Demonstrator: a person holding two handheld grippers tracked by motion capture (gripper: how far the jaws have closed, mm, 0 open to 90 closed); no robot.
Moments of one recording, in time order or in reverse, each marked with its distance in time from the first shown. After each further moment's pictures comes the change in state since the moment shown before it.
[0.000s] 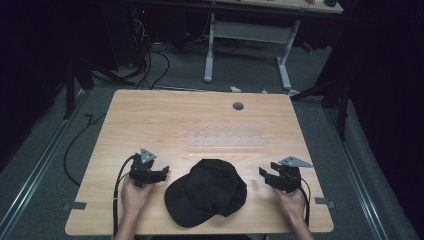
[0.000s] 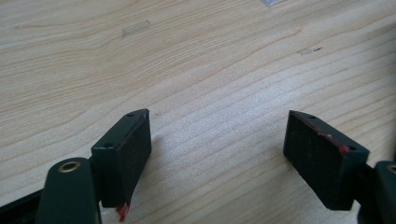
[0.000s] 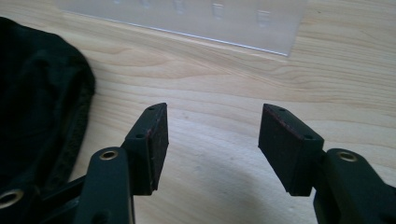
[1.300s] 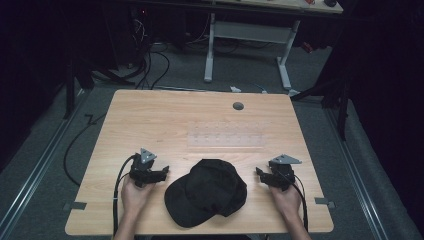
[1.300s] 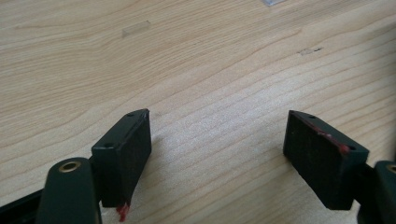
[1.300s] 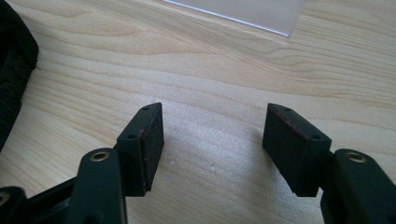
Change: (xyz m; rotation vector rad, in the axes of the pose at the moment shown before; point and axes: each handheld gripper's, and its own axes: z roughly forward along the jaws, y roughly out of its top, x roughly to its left) left arm 0.000 0.000 0.000 -0.001 0.000 0.002; right arm -0.006 -0.004 0.033 0.078 -0.073 -0.079
